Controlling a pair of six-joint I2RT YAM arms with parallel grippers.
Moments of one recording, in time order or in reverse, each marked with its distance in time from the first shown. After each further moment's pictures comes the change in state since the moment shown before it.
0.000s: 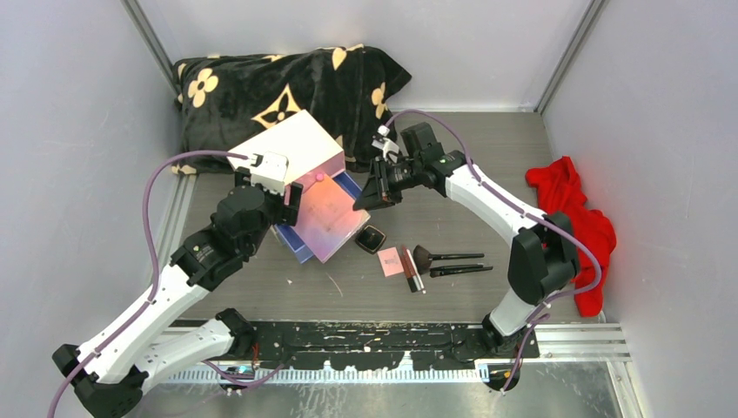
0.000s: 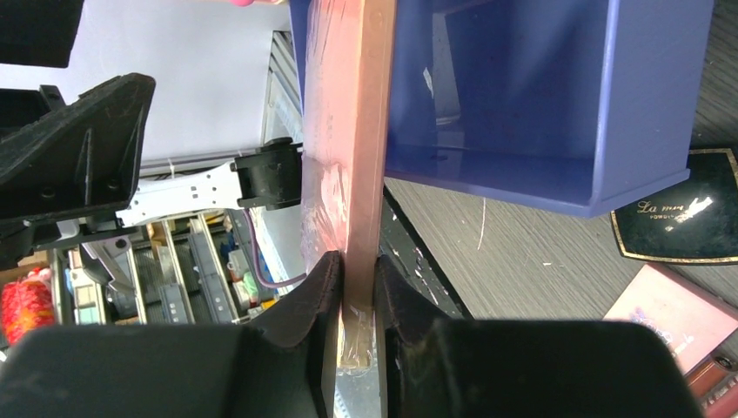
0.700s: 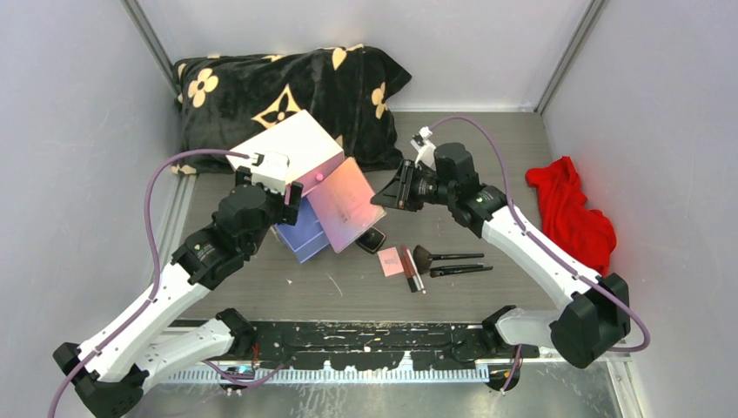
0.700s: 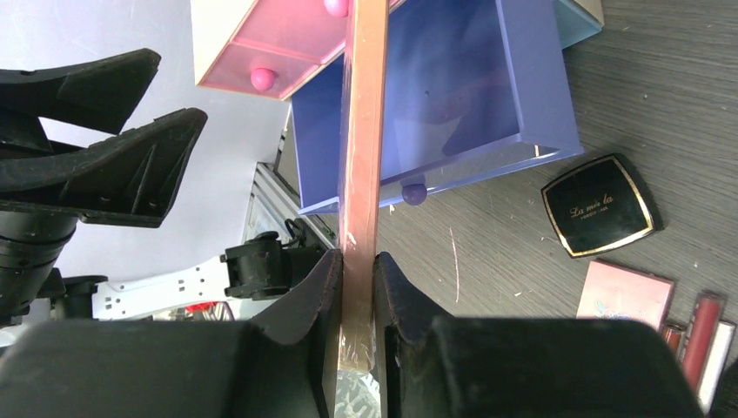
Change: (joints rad) left arm 0.000 0.011 0.005 -0.006 -0.011 0.004; right arm 0.003 -0.389 -0.296 0.232 0.340 0.187
